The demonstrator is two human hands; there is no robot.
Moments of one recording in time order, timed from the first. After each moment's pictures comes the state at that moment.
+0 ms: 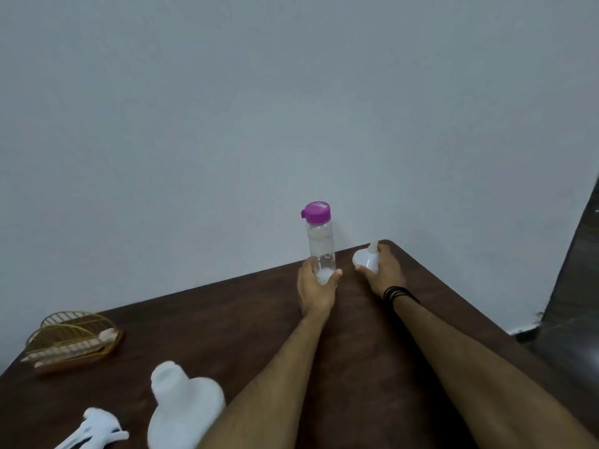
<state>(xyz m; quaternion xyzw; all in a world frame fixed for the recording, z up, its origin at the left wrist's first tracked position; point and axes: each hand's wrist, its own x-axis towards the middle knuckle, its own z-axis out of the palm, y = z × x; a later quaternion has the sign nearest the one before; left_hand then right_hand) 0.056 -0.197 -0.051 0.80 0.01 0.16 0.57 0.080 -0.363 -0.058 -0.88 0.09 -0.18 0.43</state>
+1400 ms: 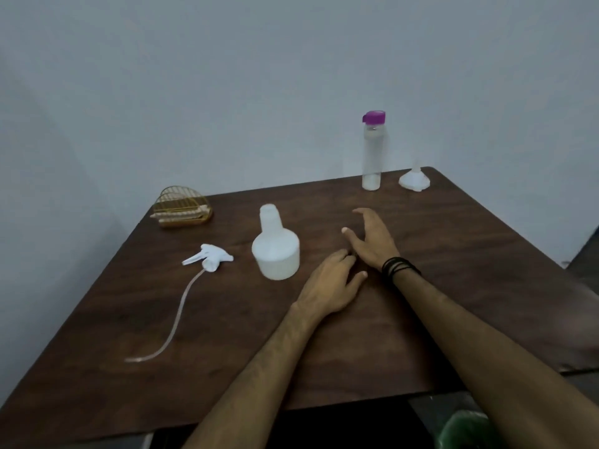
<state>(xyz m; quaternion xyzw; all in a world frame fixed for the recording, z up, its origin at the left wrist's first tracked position) -0.188 -0.085 -0.071 0.94 -0.22 0.07 0.24 -0.102 -0.228 -0.072 -0.90 -0.10 -0.15 0.40</state>
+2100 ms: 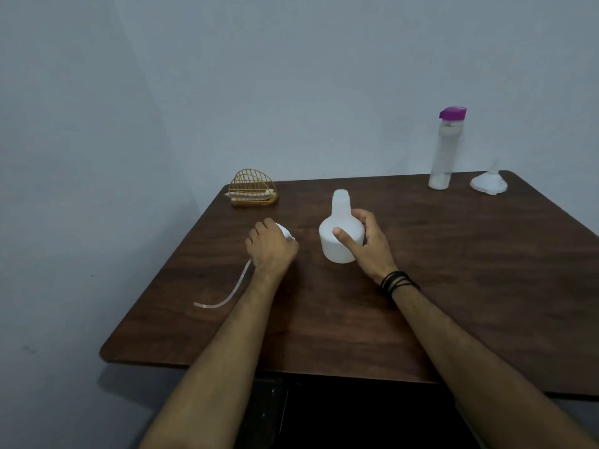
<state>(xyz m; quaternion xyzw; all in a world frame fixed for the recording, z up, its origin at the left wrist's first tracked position) -0.212 0.096 -0.026 0.94 0.26 0.15 0.15 -0.170 -0.099 -0.062 -0.78 -0.18 -0.09 0.59</state>
